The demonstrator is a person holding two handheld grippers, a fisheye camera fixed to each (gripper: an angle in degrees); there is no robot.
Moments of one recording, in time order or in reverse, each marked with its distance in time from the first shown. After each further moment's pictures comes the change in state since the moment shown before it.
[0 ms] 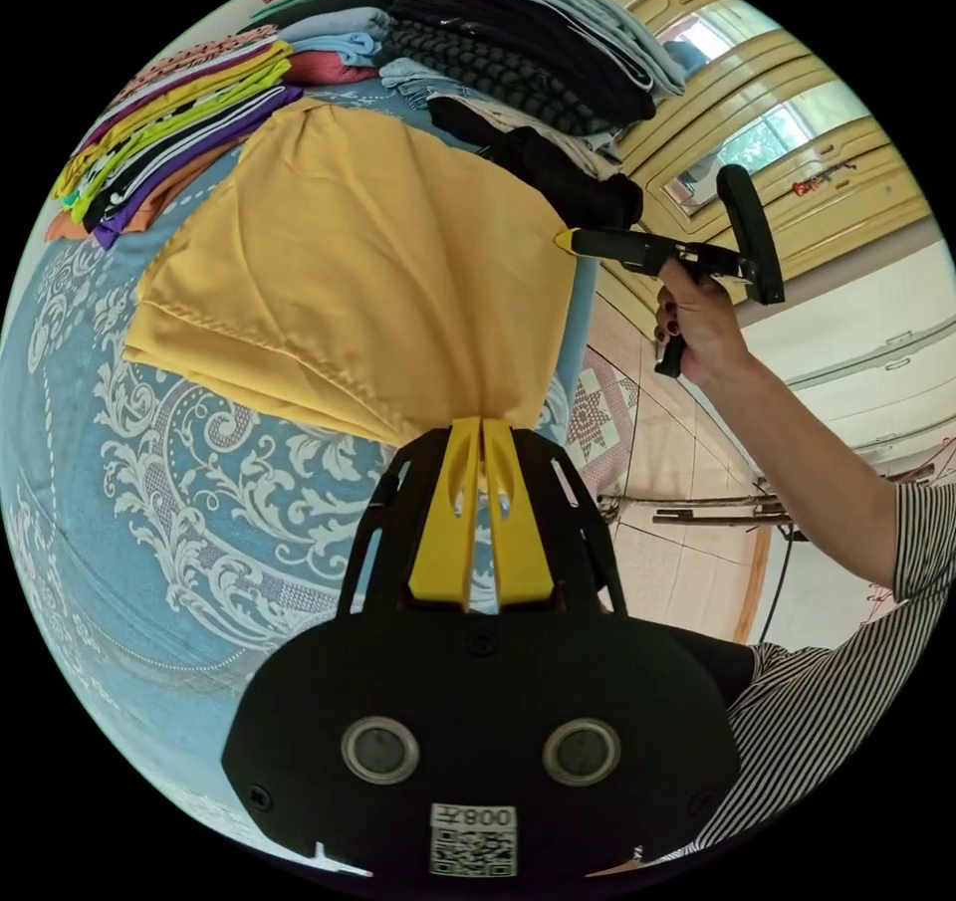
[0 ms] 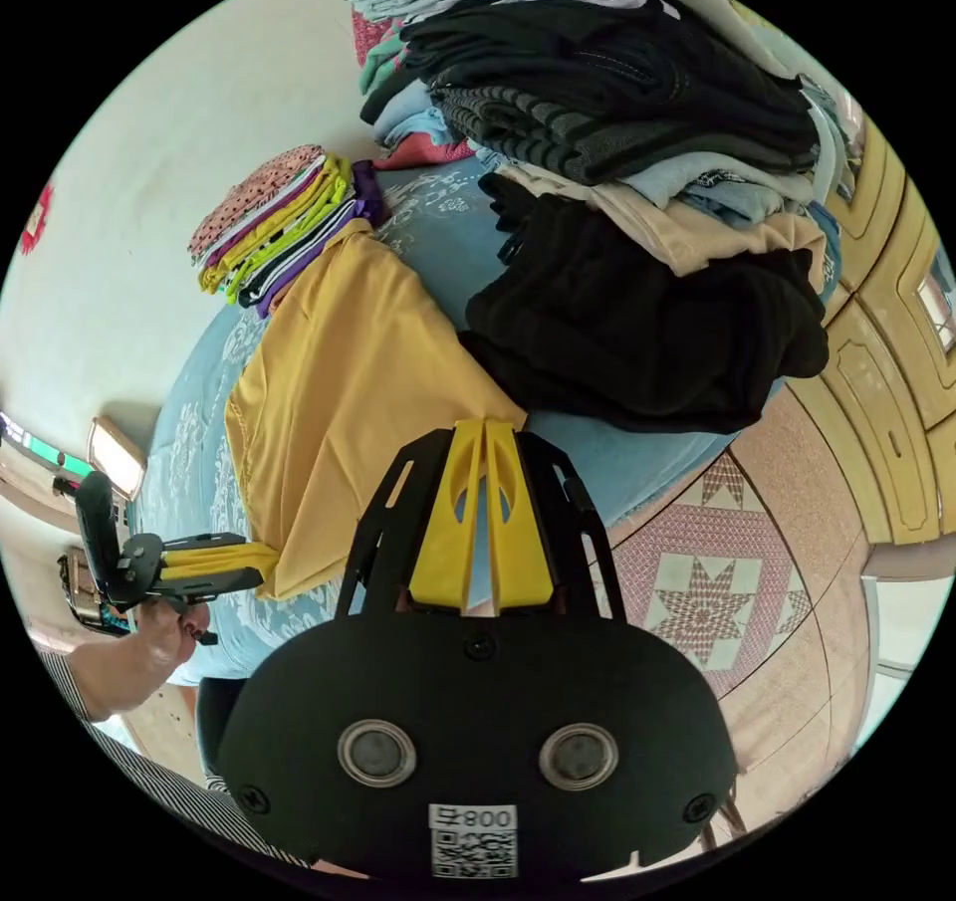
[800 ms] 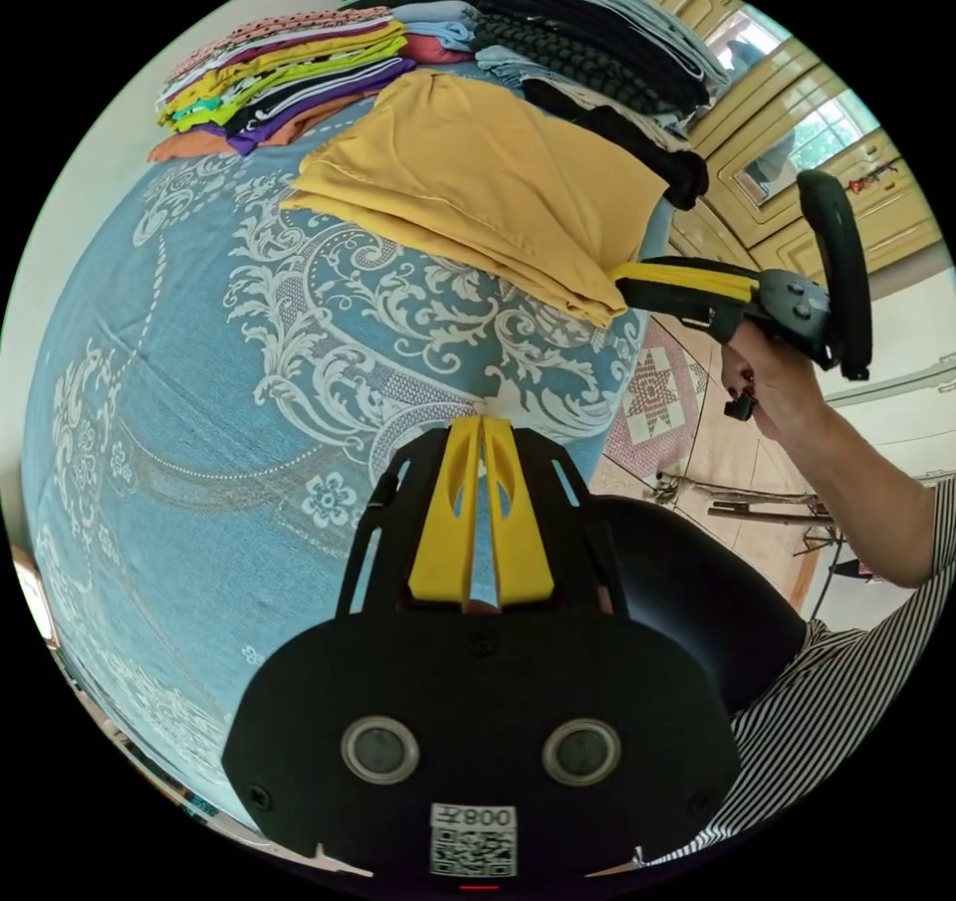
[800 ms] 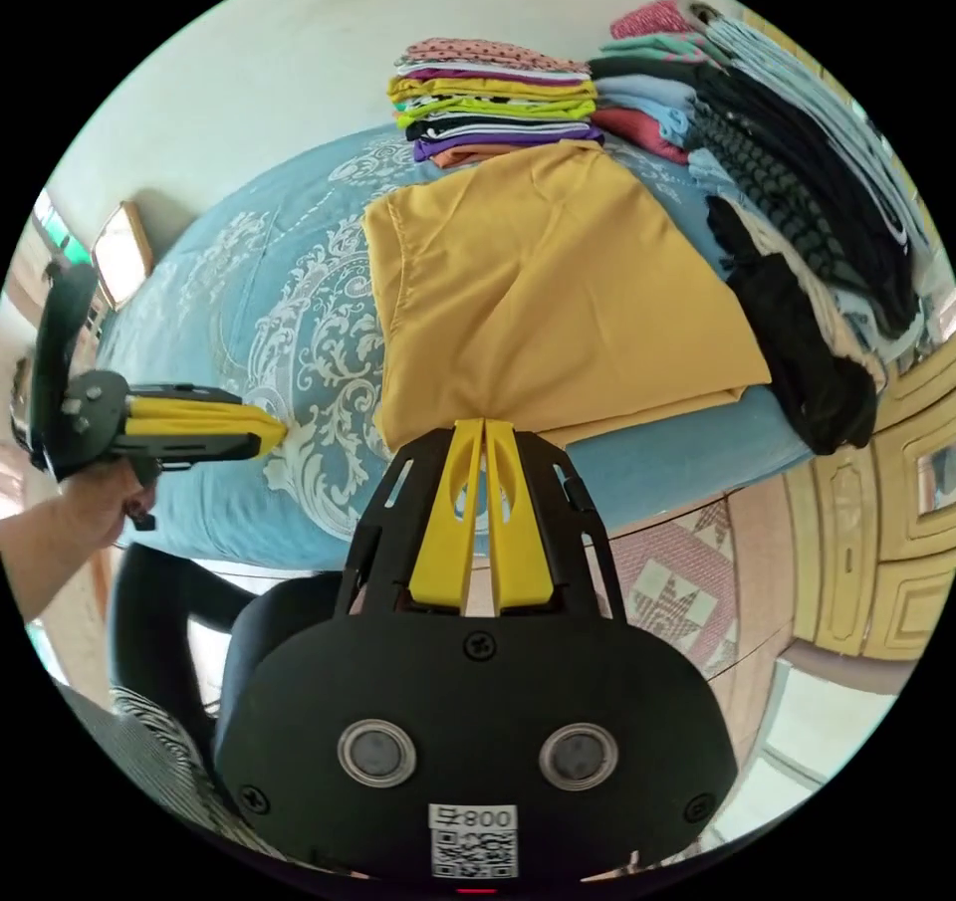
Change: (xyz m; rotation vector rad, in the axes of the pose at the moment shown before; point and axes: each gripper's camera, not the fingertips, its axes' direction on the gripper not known) left arm -0.033 0.212 -0.044 -0.043 -0.202 -0.110; right arm -0.213 -0.046 0.028 -0.156 0.015 -0.350
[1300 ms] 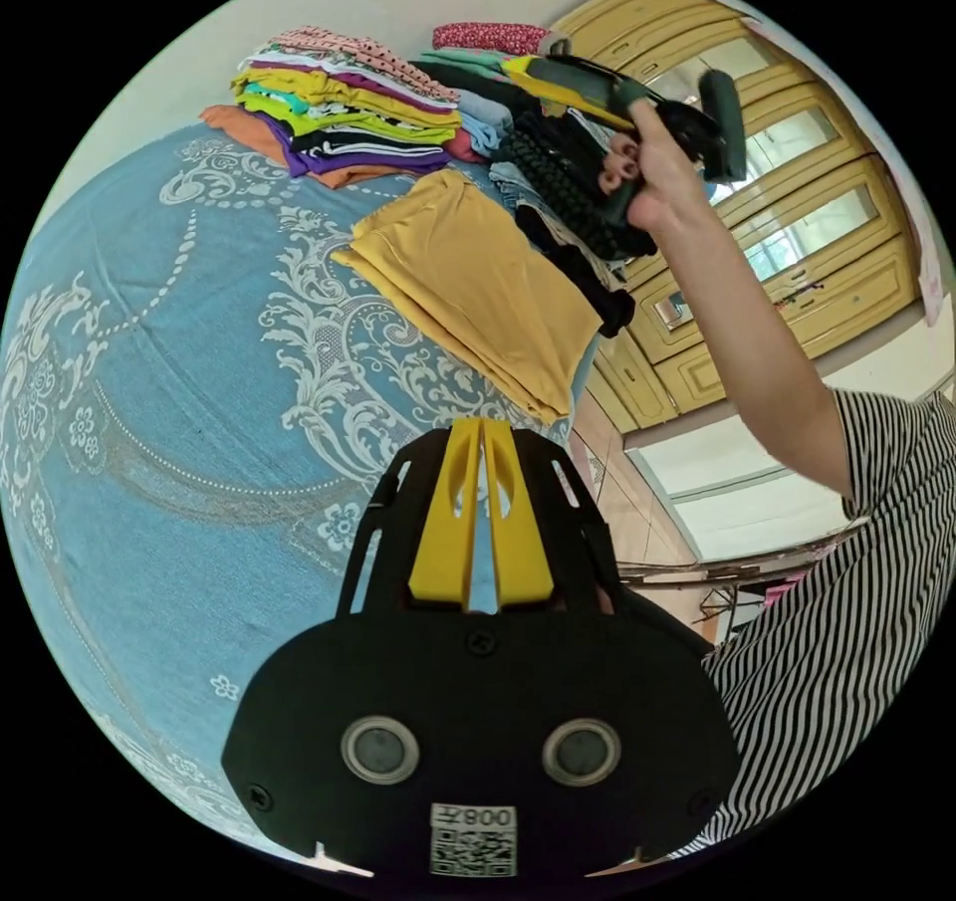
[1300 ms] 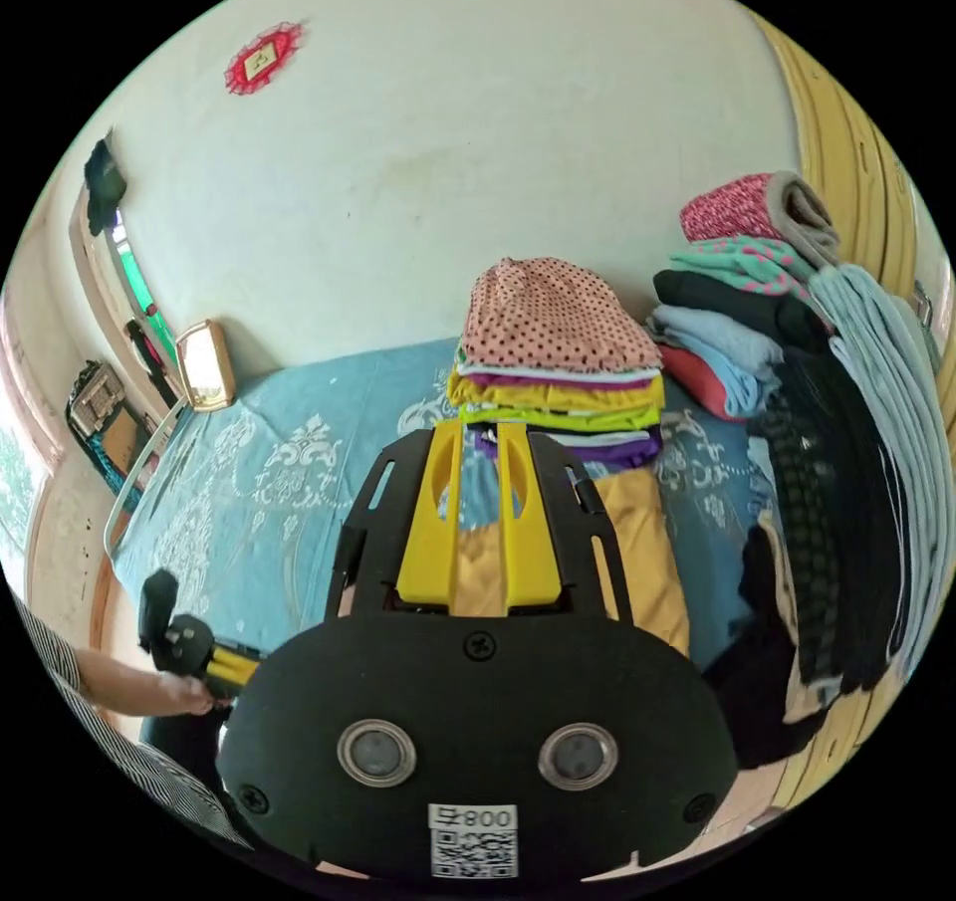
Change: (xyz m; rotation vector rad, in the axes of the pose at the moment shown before) left arm -0.143 0.152 -0.034 0.289 0.329 -0.131; right arm -0.063 -0.332 -0.097 0.420 -0.111 -0.215
